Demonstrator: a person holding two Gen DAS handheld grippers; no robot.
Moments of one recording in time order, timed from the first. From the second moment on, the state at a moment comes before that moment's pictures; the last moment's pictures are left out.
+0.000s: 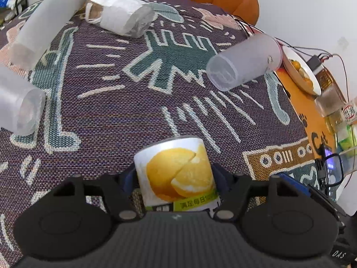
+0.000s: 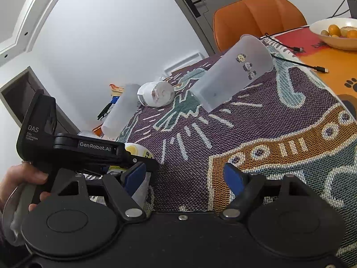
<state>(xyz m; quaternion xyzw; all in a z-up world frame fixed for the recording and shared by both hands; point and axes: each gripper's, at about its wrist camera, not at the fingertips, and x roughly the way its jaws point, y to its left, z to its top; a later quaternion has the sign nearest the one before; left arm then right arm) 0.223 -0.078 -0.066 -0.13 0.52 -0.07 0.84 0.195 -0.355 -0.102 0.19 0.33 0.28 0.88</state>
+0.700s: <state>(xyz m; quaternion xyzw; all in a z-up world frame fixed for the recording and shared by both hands) 0.156 -0.090 -0.003 -0.07 0.38 -0.05 0.92 0.177 -0.354 -0.086 0.19 0.31 0.30 0.88</state>
